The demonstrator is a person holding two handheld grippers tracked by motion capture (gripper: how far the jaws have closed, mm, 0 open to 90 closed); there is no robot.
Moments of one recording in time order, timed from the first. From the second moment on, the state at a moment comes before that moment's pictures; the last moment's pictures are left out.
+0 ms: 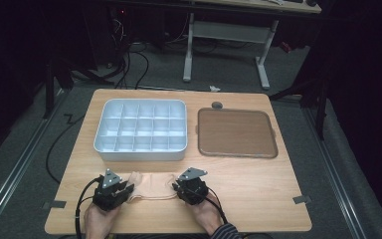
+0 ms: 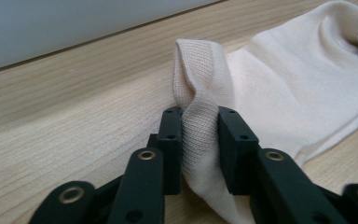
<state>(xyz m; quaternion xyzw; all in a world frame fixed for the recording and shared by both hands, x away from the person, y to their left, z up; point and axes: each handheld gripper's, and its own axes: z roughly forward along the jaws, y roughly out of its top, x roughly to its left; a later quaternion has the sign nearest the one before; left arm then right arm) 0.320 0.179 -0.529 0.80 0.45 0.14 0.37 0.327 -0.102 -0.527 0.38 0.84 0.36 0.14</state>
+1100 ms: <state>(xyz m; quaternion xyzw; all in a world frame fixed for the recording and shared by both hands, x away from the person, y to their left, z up) 0.331 0.140 -0.519 0.80 0.41 0.07 0.43 0.315 -0.157 -0.512 0.41 0.82 0.38 0.16</state>
